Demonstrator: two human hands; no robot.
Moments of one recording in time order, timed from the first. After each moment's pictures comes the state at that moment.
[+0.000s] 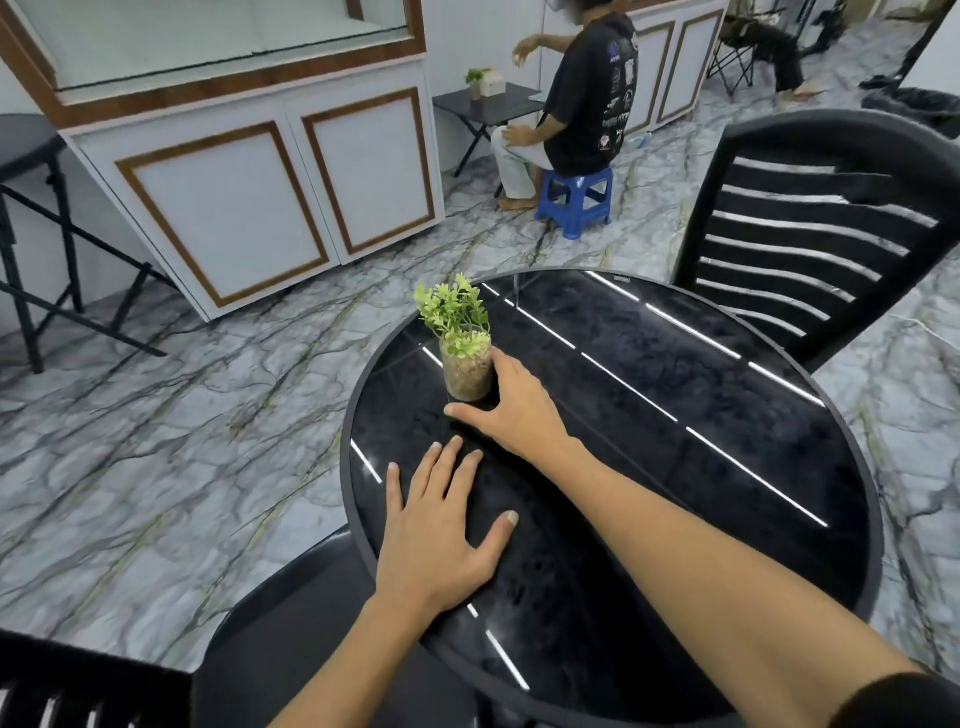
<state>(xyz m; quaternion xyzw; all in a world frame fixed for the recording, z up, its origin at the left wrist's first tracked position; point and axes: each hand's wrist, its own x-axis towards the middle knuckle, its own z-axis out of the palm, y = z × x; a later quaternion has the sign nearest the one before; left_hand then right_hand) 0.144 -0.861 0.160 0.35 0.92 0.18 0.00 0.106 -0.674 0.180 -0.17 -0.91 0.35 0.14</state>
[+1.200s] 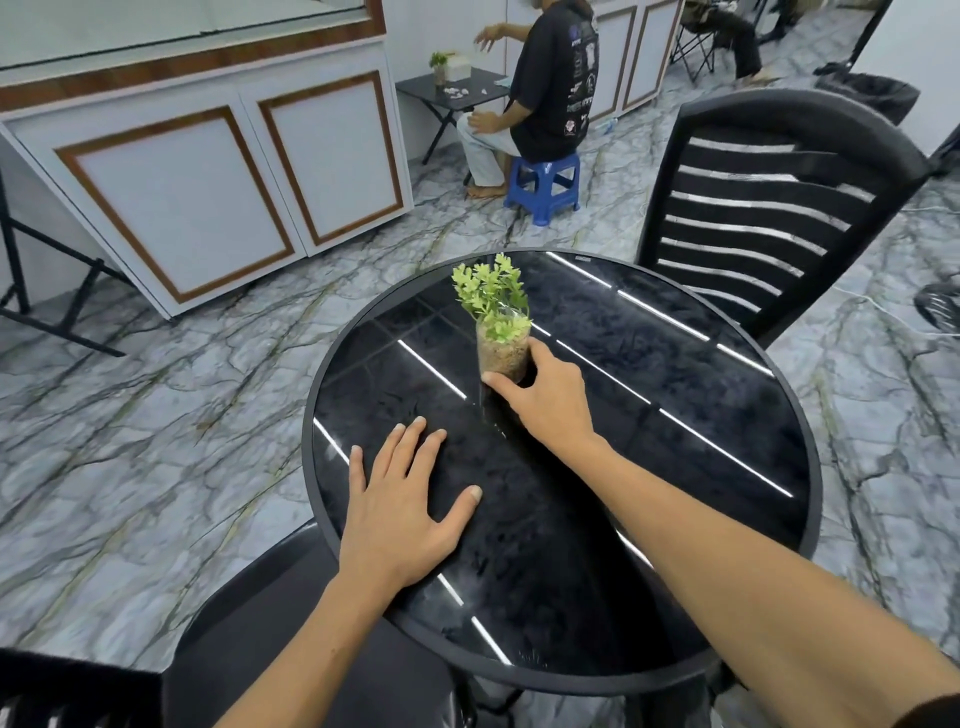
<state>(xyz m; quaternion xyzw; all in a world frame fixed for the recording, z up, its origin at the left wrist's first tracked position) 0.144 -0.861 0.161 0.35 0.92 0.19 0.01 0.164 -0.640 0.183 -0.27 -0.86 0.35 0.24</state>
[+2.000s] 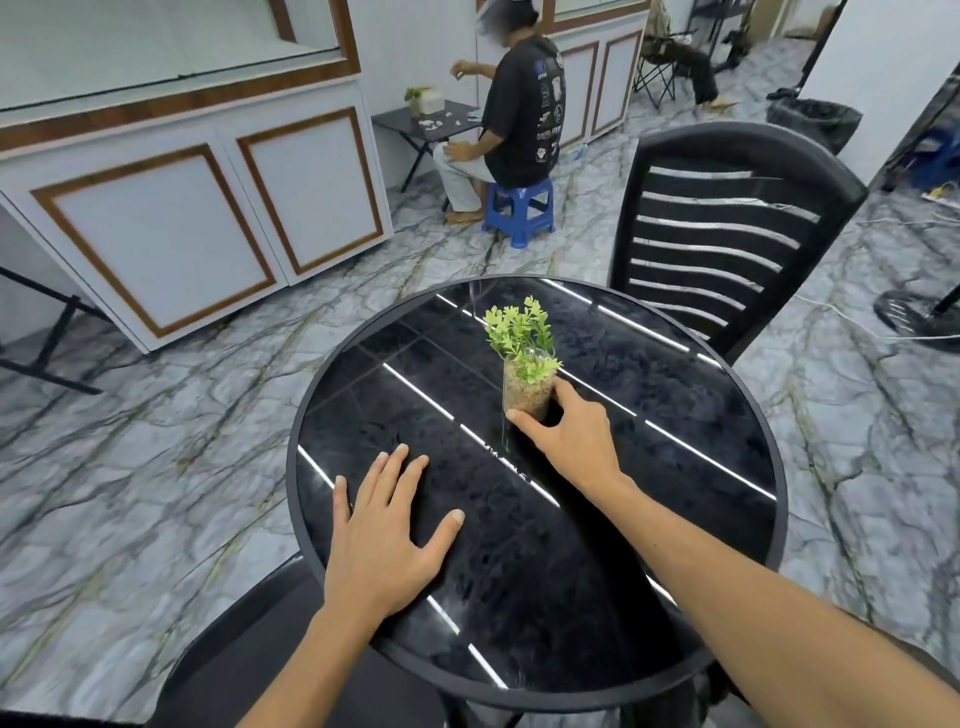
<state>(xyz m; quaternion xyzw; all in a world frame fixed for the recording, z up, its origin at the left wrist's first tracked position) 0.142 -0.864 0.161 0.35 0.92 0.19 0.01 0.212 -0.617 0.184 -0.32 -0.85 0.36 0.23</state>
